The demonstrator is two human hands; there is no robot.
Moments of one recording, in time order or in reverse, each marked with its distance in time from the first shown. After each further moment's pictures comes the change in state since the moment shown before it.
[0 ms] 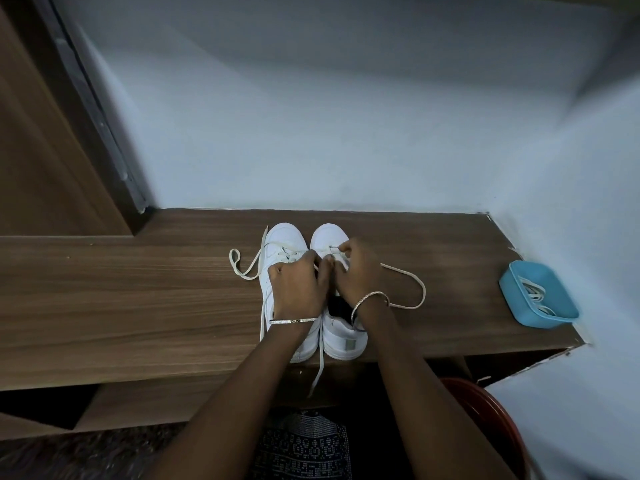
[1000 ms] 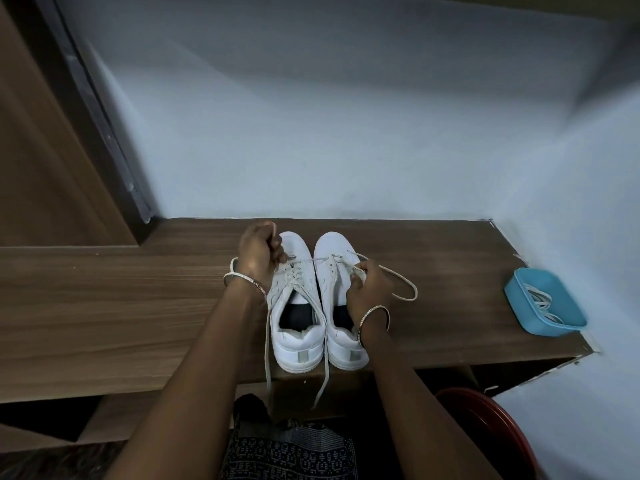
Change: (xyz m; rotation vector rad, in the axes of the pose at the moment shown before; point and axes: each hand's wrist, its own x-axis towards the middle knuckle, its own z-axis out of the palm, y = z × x) left_hand 0.070 -0.030 -0.046 -1.347 -0.055 -0.655; right_hand -0.016 0.010 0.013 0.187 0.204 0.242
